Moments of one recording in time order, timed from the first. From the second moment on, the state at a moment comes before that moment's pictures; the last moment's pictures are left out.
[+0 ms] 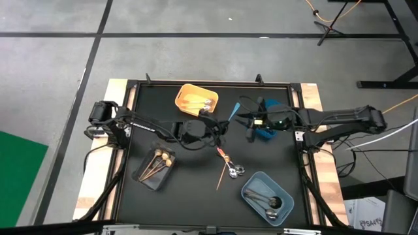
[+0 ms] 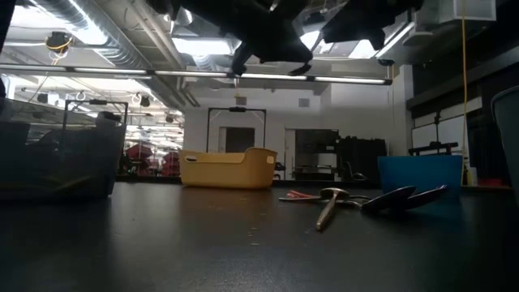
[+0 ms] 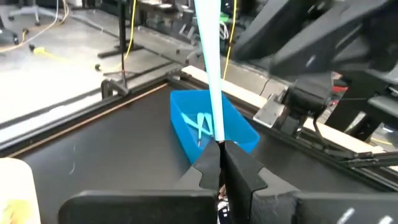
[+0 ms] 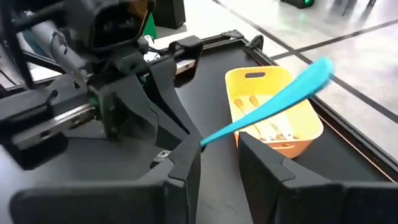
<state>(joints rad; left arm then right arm) -0.08 1.73 1.12 0.35 -0.59 -0.37 0.03 1.09 0.91 -0.23 0.30 0.23</state>
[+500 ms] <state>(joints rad) -0.08 1.73 1.12 0.37 -0.59 -0.35 0.03 1.19 0.91 -0.15 0.30 0.23</state>
